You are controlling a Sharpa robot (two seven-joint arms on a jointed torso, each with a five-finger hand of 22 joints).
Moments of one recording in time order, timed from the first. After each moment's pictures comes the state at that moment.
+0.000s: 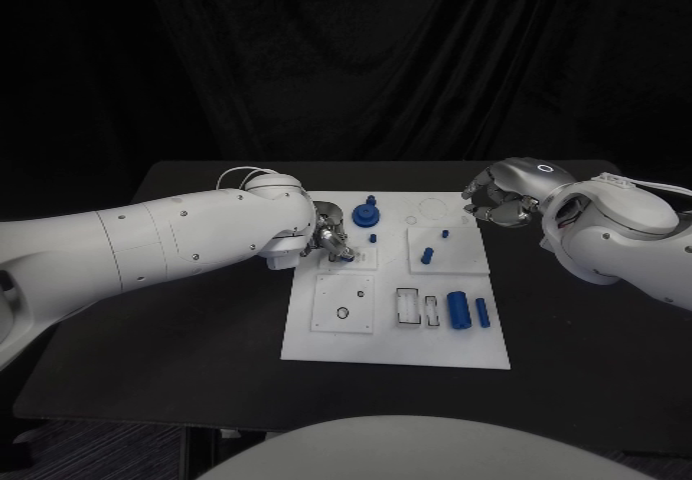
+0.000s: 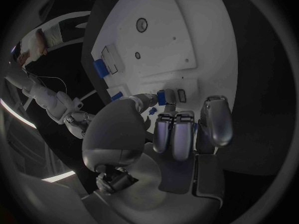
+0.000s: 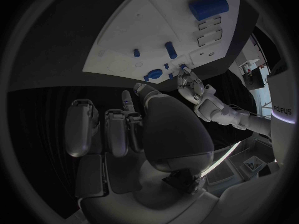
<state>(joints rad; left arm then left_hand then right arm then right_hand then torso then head) 1.33 -0.52 -0.21 1.29 -1.03 0.16 -0.49 1.14 -0.09 0.54 0.18 0.44 0.91 0.04 0.35 1.20 1.46 -0.03 1.57 1.31 1.47 -0.08 1.57 1.31 0.08 1.40 0.03 1.28 1.31 1.37 -0.98 -0.25 1.60 -1.57 -0.36 -0.25 1.36 -0.02 0.25 0.18 0.37 0.87 0.12 0.10 0.19 1.46 0.02 1.57 1.31 1.46 -0.05 1.50 1.31 0.05 1.47 0.06 1.32 1.31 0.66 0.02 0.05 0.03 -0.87</state>
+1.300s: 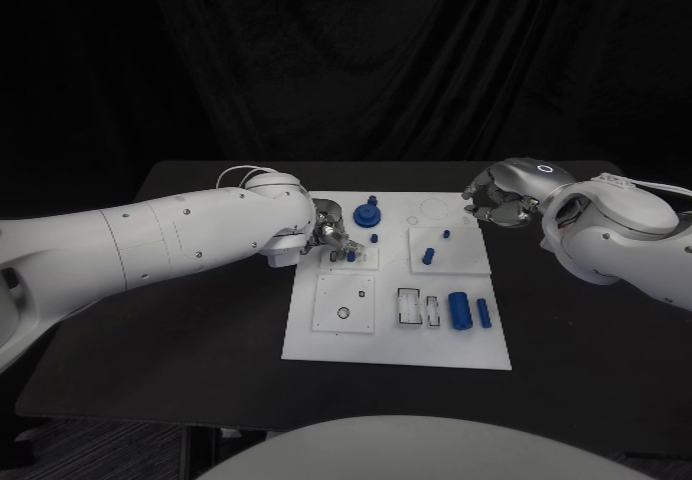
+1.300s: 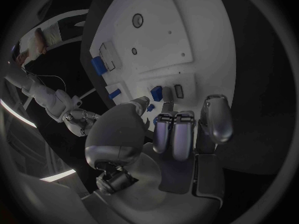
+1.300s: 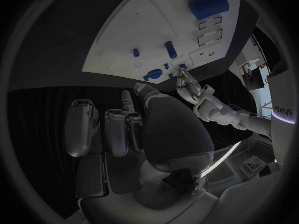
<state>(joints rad) 1.32 -0.51 -0.21 1.27 -1.03 0.15 -0.47 0.99 -0.02 0.26 0.28 0.17 0.93 0.06 0.22 1.10 1.47 -0.01 1.57 1.31 1.47 -0.06 1.57 1.31 0.08 1.39 0.05 1.25 1.31 1.37 -0.97 -0.25 1.59 -1.57 -0.35 -0.25 1.36 -0.02 0.25 0.17 0.37 0.87 0.12 0.10 0.19 1.46 0.02 1.57 1.31 1.46 -0.05 1.50 1.31 0.05 1.47 0.06 1.32 1.31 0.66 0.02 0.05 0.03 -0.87</state>
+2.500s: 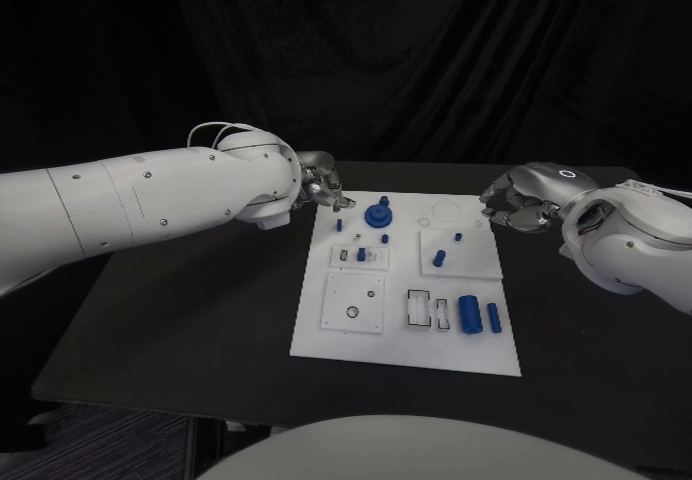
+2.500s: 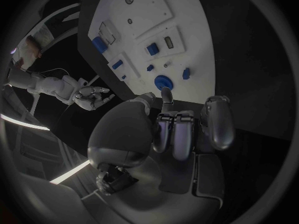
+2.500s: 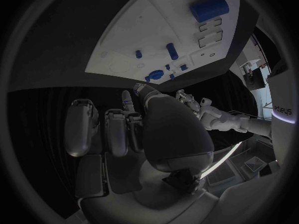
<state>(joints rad) 1.44 -0.63 -0.21 1.34 -1.09 0.03 -0.40 1.18 0.01 0.17 0.27 0.30 0.95 0.04 0.31 1.19 1.47 -0.02 1.57 1.31 1.47 -0.08 1.57 1.31 0.08 1.42 0.03 1.28 1.31 1.37 -0.99 -0.25 1.59 -1.56 -0.35 -0.25 1.36 -0.02 0.26 0.18 0.37 0.87 0.12 0.10 0.19 1.46 0.02 1.57 1.31 1.47 -0.05 1.50 1.31 0.05 1.47 0.06 1.32 1.31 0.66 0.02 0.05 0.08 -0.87</state>
